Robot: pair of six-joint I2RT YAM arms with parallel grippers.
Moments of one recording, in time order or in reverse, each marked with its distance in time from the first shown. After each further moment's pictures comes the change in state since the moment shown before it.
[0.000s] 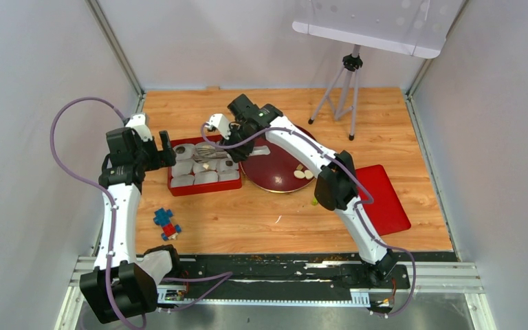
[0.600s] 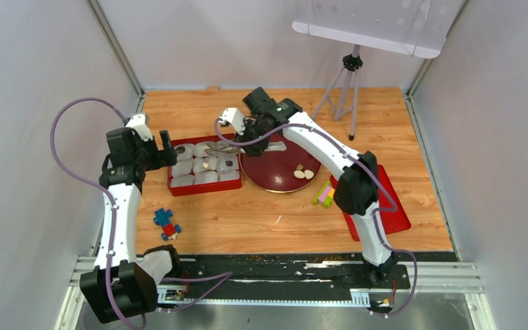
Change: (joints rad) left arm 0.000 0.001 -0.004 0.013 0.020 -0.016; right arm -0.032 -0.179 -0.153 -0.002 0.038 -0.038
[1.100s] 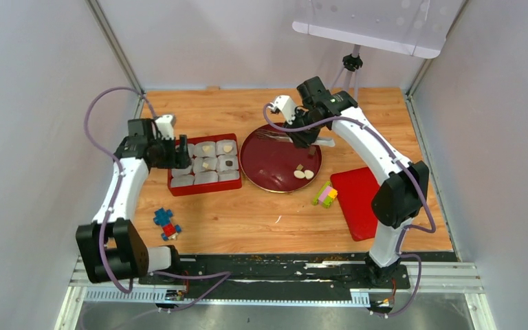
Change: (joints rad) left arm -0.083 0.217 0.068 -0.094 0.086 0.135; right arm -0.240 -0.377 -0.377 -0.037 0.070 -0.046
